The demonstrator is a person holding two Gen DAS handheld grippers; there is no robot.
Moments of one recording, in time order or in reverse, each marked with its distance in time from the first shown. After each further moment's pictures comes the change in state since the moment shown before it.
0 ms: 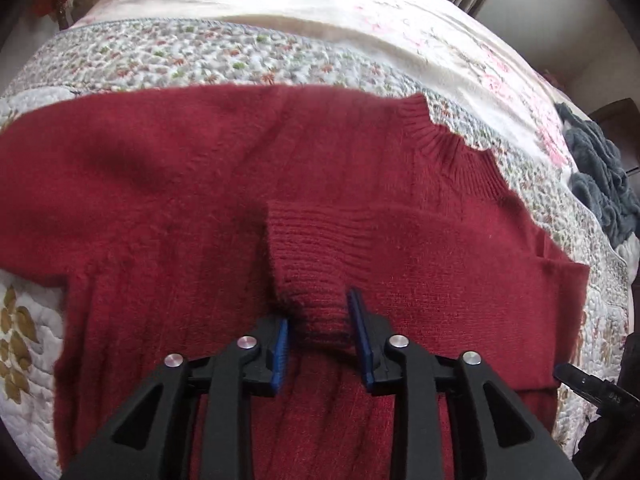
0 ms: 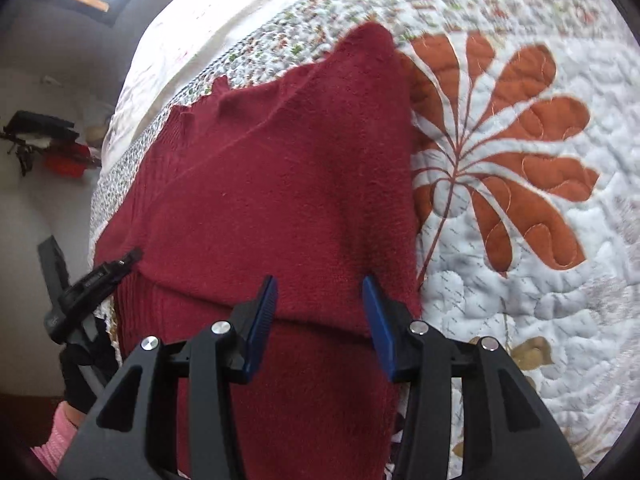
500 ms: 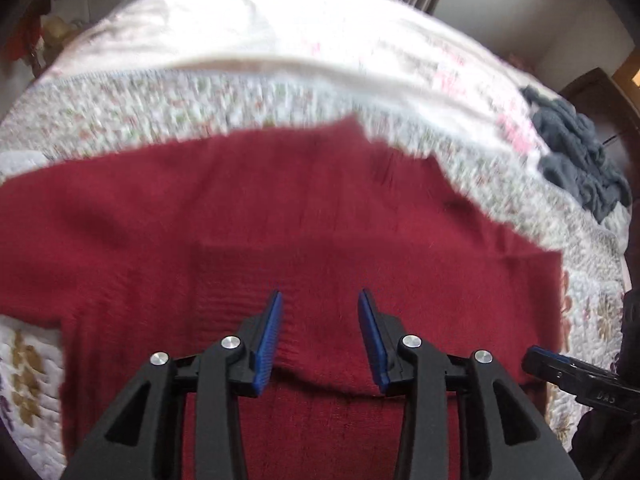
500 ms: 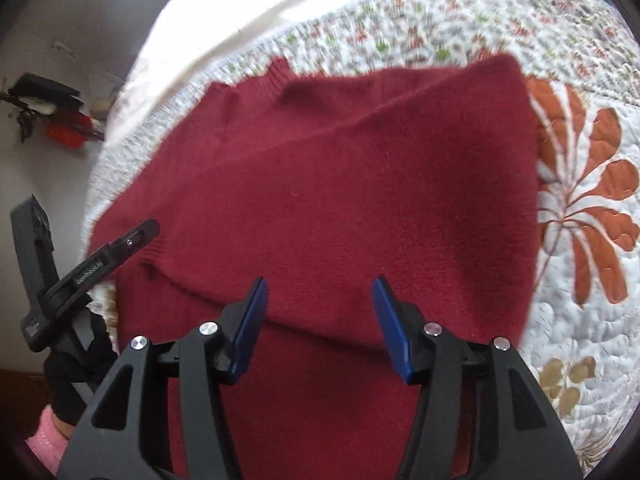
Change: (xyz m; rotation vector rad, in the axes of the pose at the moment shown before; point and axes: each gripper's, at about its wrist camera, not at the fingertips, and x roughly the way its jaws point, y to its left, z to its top) left arm 0.016 -0.040 0.006 0.128 0.020 -0.028; right arm 0.041 0.063 0.006 -0.102 0.024 -0.054
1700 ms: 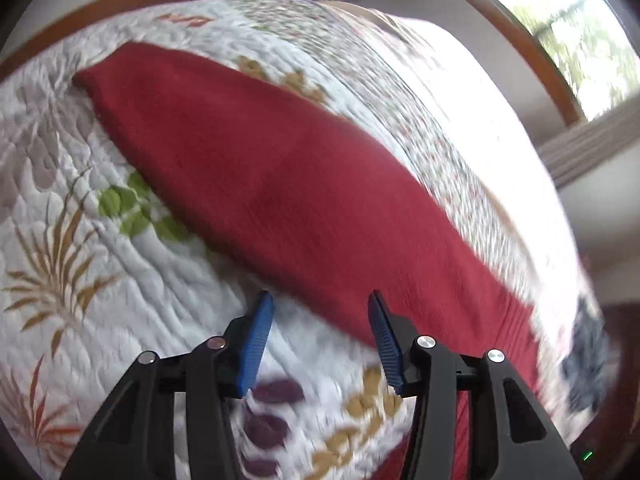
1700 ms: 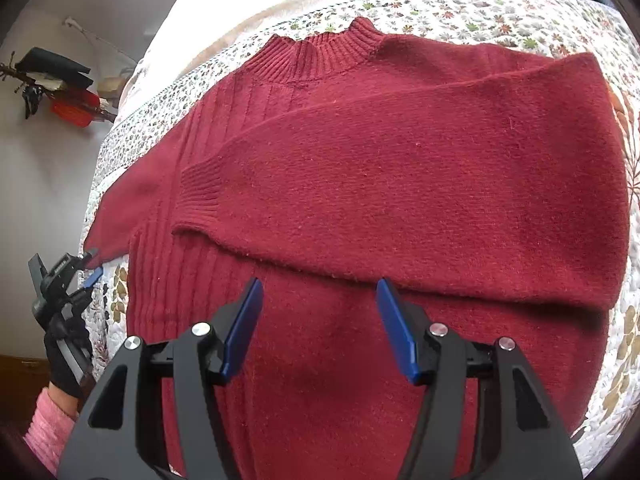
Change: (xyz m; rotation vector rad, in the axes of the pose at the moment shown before) left arm -0.106 0.350 -0.056 -0.743 -0.235 -0.031; right arm 0.029 0.087 -0.028 -0.054 -0.002 0.015
